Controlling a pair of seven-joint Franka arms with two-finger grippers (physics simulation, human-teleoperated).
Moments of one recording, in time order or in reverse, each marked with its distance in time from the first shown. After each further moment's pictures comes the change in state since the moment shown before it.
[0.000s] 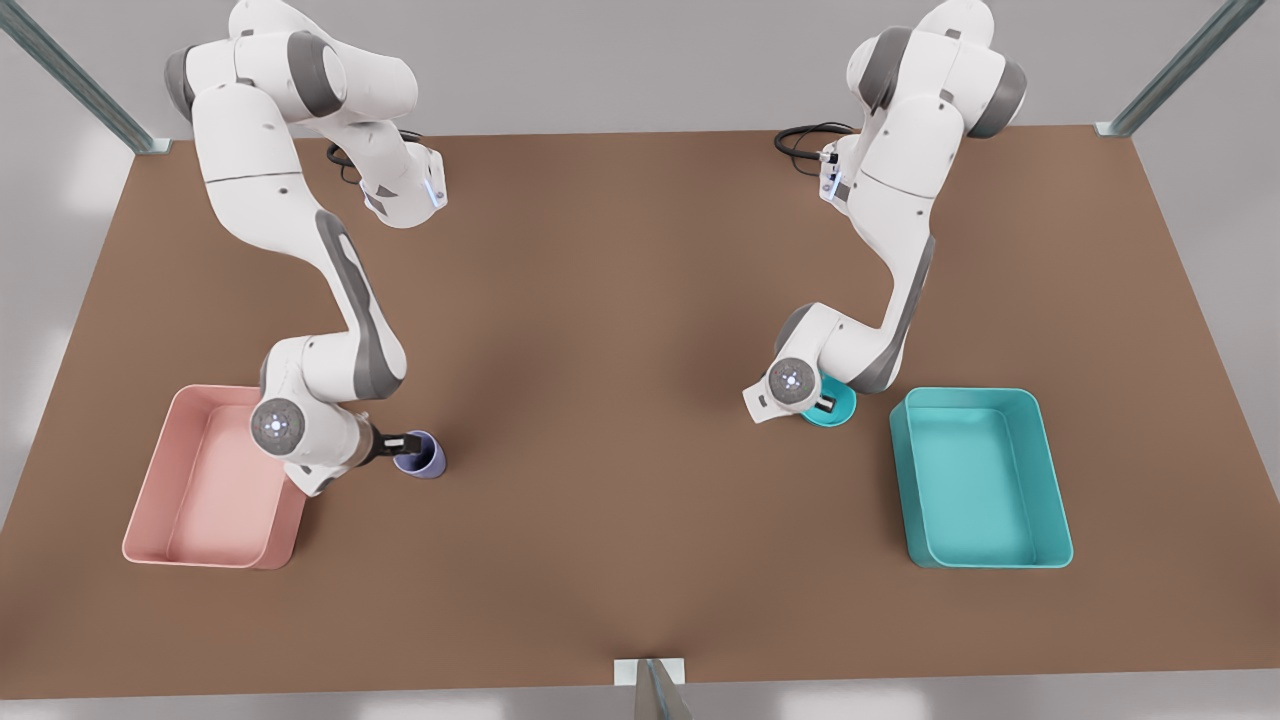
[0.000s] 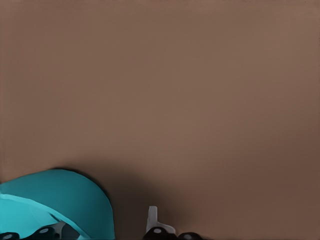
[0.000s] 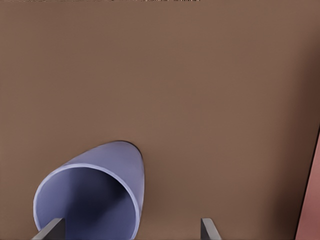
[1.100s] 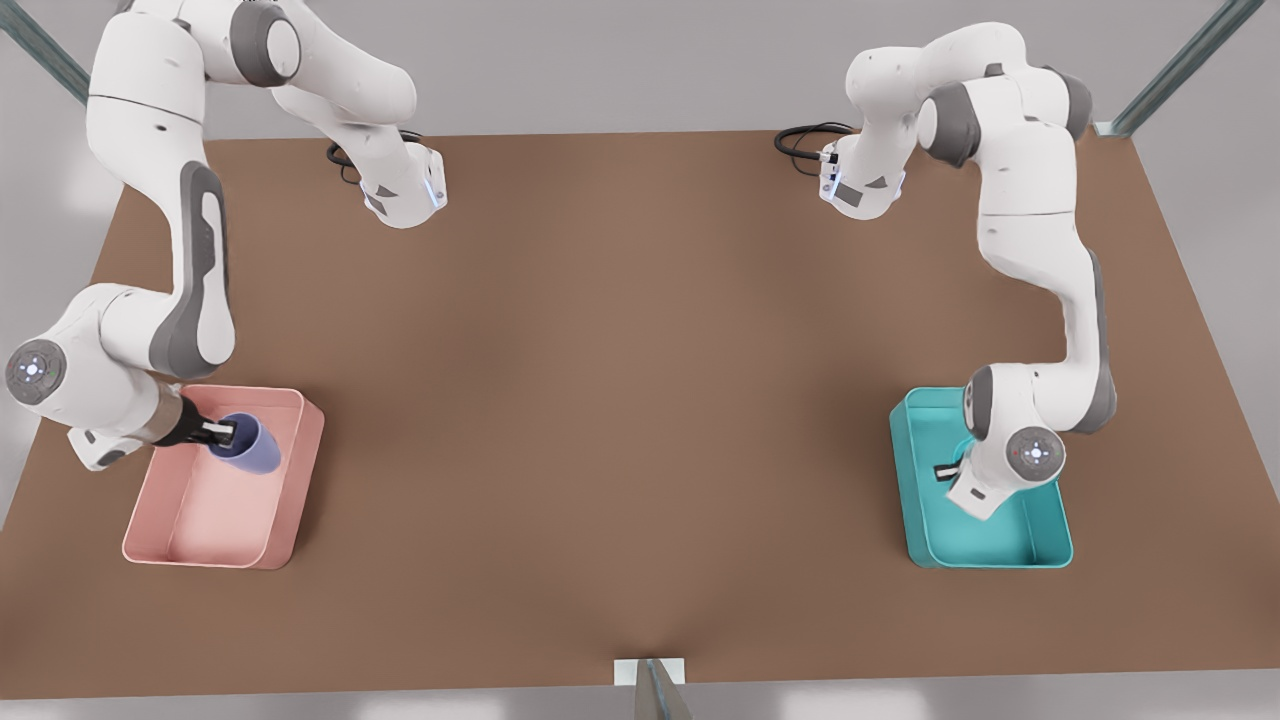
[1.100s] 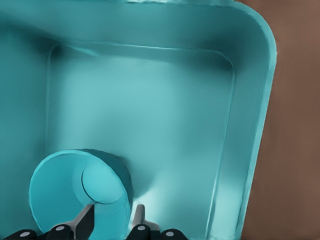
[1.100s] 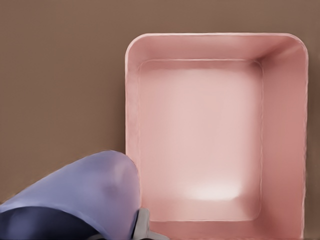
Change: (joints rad) left arm 0.324 0.062 0.146 0.360 -0.051 -0.064 -0.042; right arm -0.234 -0.160 -0.126 0.062 -0.046 -0.126 -0.230
